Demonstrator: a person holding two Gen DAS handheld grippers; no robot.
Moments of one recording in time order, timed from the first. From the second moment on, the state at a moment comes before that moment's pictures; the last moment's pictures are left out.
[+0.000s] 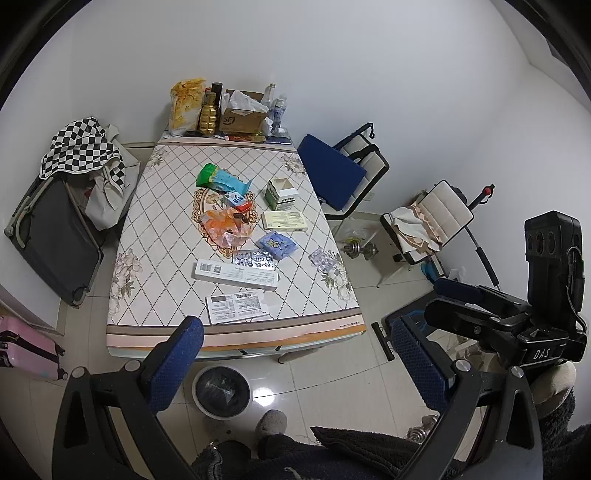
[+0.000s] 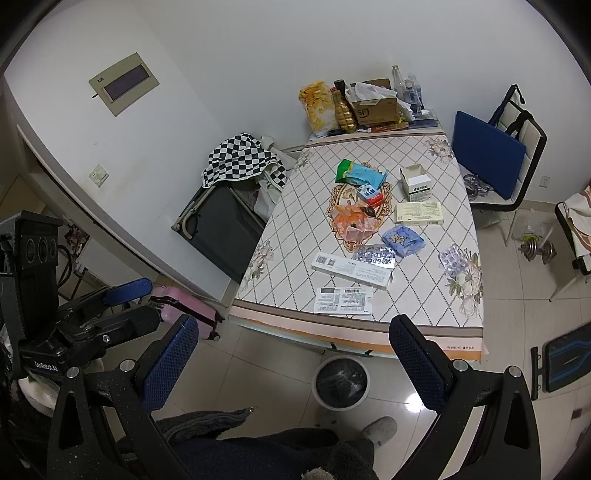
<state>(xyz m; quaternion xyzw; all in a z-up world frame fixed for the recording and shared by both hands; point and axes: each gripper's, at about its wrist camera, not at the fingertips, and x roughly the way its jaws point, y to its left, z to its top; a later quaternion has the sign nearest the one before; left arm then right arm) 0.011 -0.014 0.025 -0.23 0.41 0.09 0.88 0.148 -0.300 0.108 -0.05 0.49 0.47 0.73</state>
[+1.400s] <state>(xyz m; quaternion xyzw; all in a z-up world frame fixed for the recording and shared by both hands) 0.007 -0.024 0.017 -0.23 0.41 0.09 0.88 0.137 -0.274 0.100 -0.05 0.50 0.47 0.73</state>
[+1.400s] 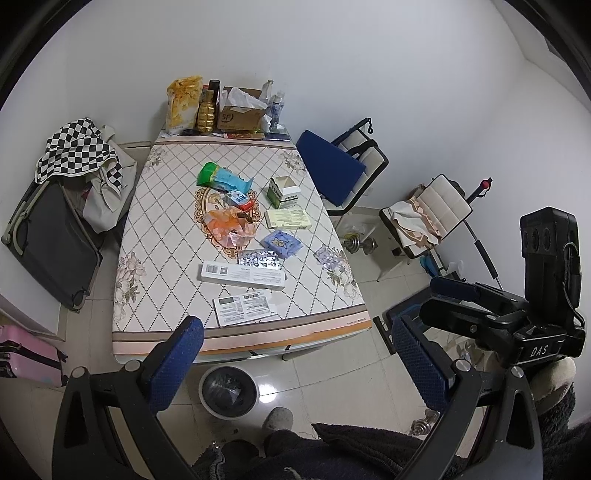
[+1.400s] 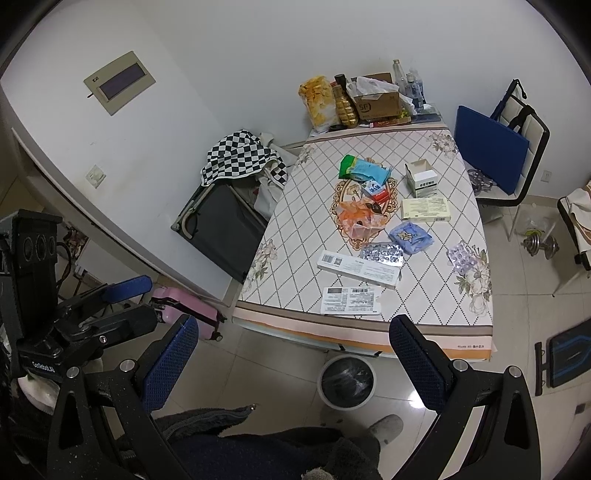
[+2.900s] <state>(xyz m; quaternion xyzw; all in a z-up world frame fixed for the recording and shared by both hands) 0.290 0.120 -0.306 -0.36 0.63 0.32 0.61 0.539 -0.062 -0.261 -0.34 0.58 0.33 0.66</state>
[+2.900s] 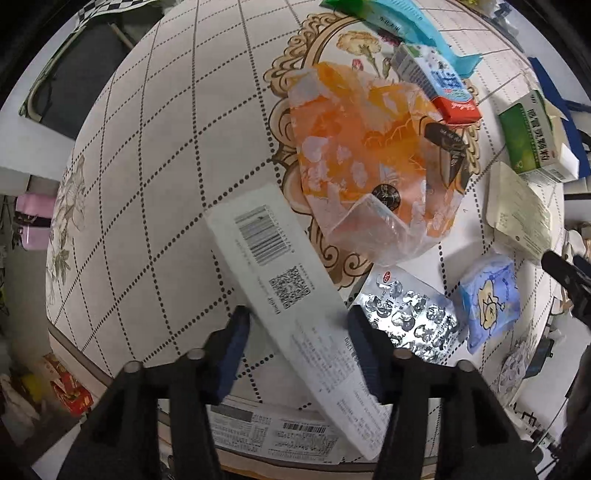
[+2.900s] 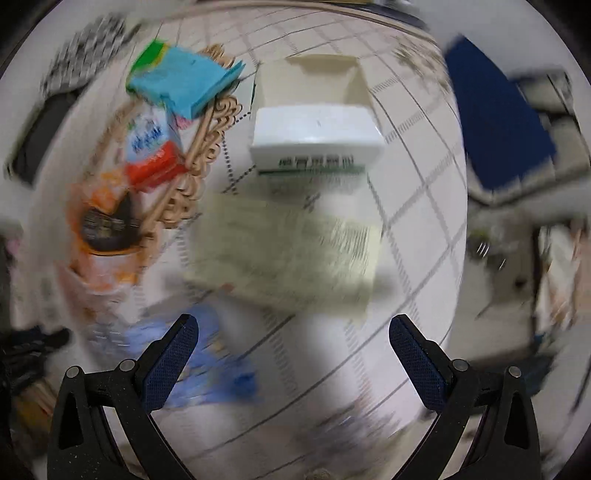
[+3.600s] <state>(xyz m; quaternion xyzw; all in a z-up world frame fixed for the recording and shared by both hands) 0.337 0.101 -0.283 -0.37 0.61 0.32 0.62 0.586 -0.010 -0.317 -0.33 0.71 0.27 0.57</state>
